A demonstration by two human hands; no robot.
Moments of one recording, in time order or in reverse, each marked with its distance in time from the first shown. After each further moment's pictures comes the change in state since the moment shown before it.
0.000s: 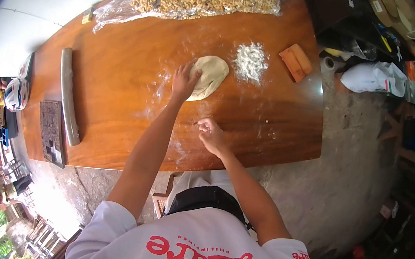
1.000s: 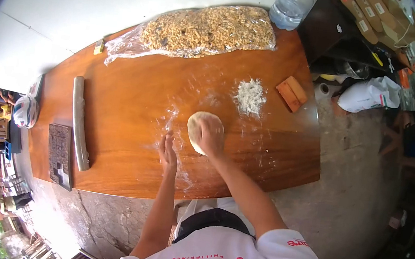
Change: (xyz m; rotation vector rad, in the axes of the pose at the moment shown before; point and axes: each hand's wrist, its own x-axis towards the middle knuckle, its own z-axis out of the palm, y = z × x) left_hand -0.120 0.020 -0.073 -0.598 0.313 -0.565; right_hand 0.100 -0.057 -0.009 -0.435 0.399 -0.426
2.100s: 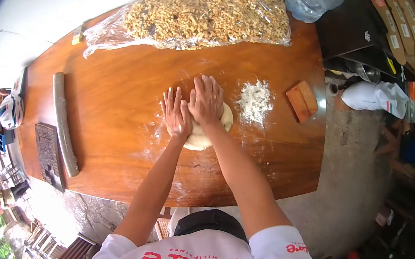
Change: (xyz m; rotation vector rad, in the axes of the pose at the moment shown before) left_hand 0.121 0.004 0.112 0.723 -0.010 0.479; right_hand 0.131 0.044 0.045 -0.279 -0.105 0.090
